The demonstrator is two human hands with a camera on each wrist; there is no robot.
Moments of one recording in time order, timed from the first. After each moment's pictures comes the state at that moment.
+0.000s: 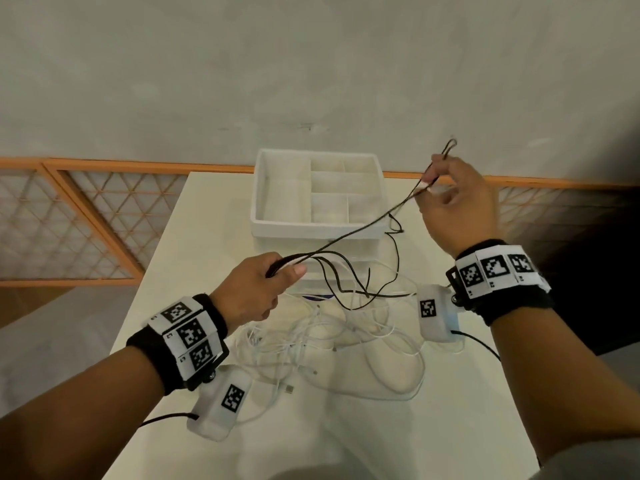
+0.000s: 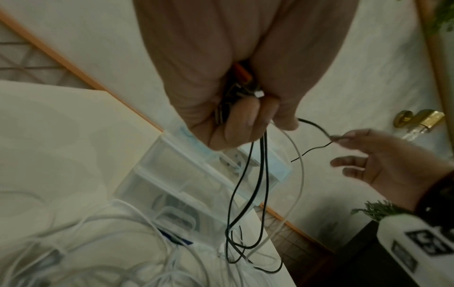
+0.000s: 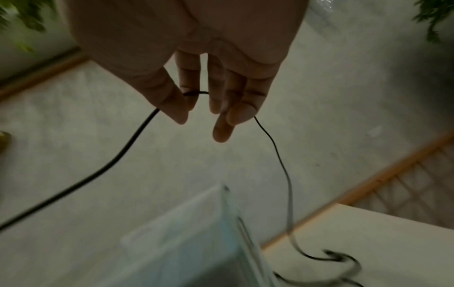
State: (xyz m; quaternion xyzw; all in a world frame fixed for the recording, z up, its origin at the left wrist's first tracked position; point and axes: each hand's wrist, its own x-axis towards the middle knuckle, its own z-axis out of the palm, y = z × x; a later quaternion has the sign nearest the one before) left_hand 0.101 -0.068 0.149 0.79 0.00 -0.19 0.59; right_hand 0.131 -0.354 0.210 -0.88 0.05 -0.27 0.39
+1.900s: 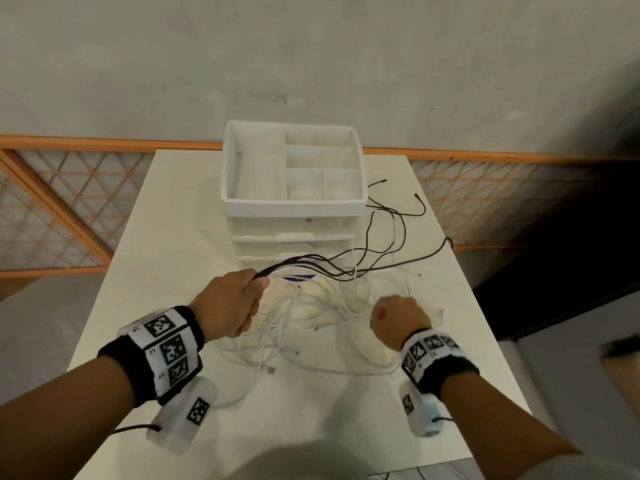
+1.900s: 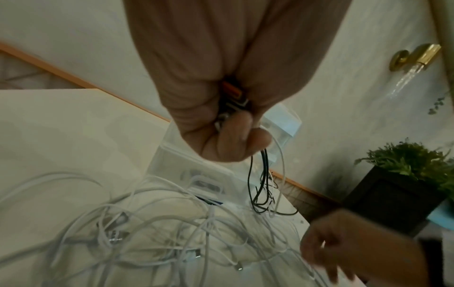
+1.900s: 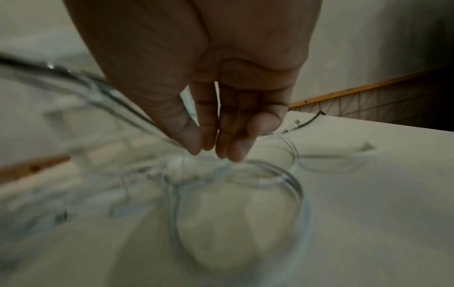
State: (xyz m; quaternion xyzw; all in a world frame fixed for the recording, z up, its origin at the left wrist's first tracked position) left_hand 0.091 -0.063 0.103 0.84 0.01 -0.24 0.48; right_hand 0.053 -0.354 0.036 -0.97 0.14 0.17 0.12
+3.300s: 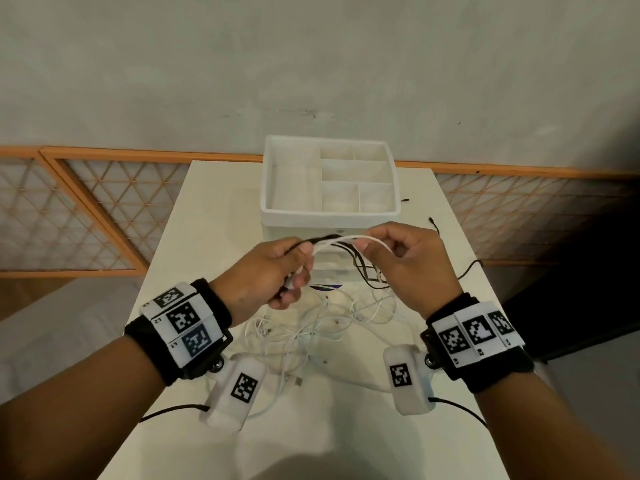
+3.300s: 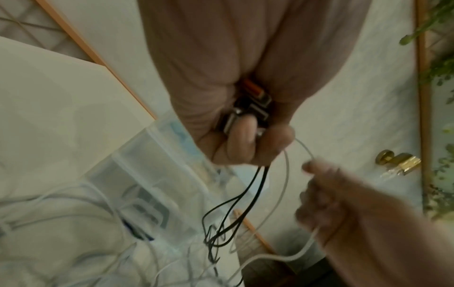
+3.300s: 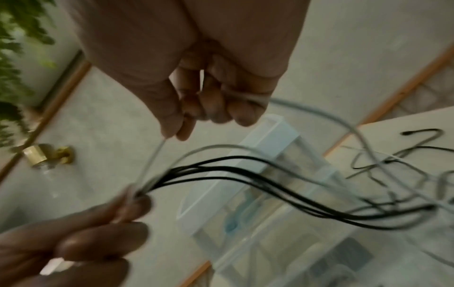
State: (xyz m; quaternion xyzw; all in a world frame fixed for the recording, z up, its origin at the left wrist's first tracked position) left_hand 0.097 -0.062 0.168 0.70 -0.05 -0.25 0.66; right_hand 0.076 -0.280 0.171 -0.84 -0.02 -0.11 0.53
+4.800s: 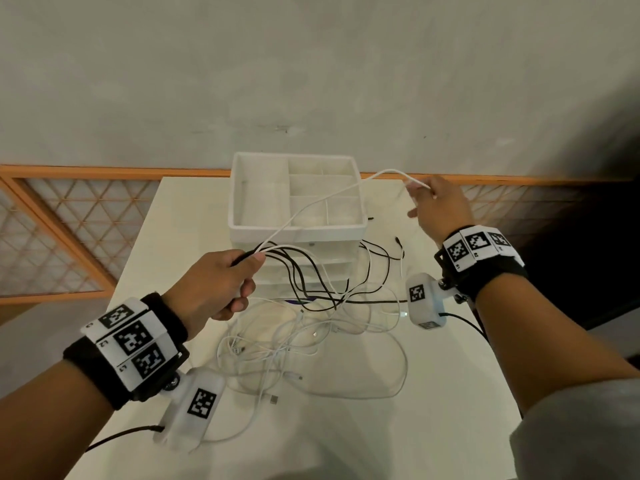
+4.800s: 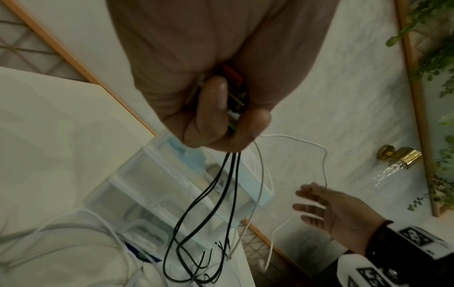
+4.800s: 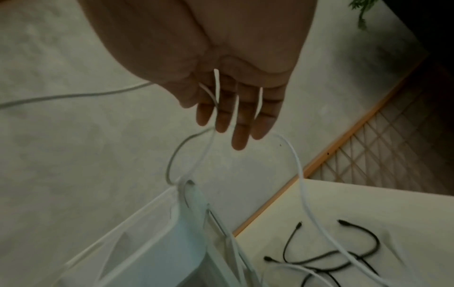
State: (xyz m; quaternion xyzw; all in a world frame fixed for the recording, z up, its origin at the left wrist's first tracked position) left_hand 0.107 -0.054 0.173 0.77 0.06 -0.21 0.60; right_hand 0.166 -0.390 0.188 -0.90 0.15 -0.16 0.38
